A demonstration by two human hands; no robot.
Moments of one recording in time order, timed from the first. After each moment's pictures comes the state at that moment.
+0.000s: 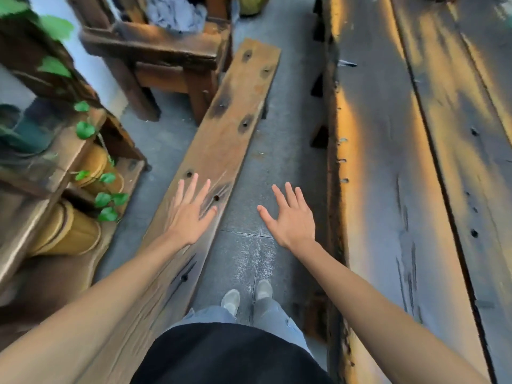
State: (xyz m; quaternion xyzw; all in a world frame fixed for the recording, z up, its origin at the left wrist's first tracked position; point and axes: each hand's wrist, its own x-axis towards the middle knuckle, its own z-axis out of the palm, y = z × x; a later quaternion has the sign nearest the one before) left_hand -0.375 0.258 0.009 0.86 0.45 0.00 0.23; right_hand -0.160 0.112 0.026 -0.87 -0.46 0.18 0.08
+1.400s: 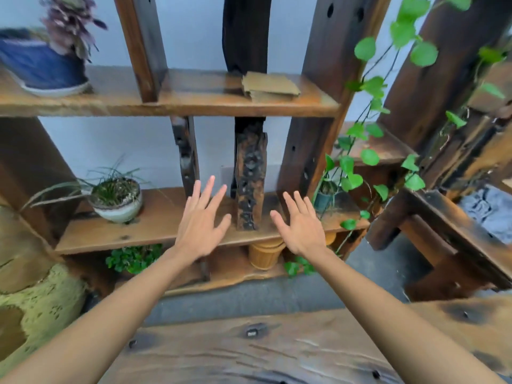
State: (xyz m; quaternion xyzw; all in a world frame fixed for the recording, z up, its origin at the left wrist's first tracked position) left_hand -0.797 0.180 0.168 0.51 0.82 0.26 -0.01; right_hand -0.604 0.340 0.173 -0.42 -0.88 0.18 0.11
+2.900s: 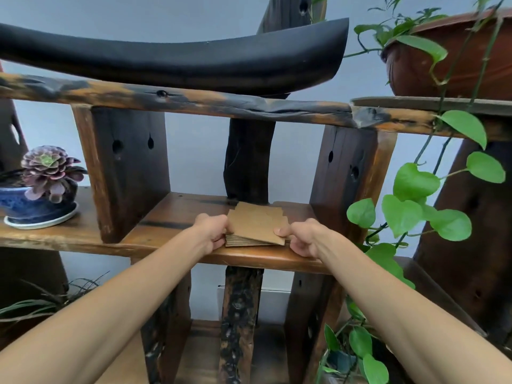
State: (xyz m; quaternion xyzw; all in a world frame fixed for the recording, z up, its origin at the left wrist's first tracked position) left_hand -0.905 0.466 0.382 0.05 0.70 0.66 0.26; right_hand -0.771 0.643 0.389 -0.42 -0.67 0.60 0.12
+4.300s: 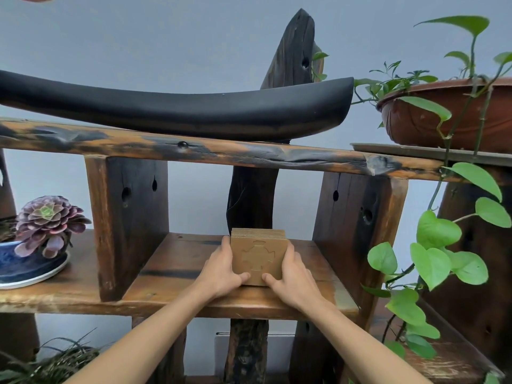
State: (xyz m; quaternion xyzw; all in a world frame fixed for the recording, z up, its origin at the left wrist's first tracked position) left_hand -0.939 0.453 0.377 0.43 0.81 0.39 0.02; right_hand -0.802 0.586 0.371 -0.30 -0.91 0.21 0.21
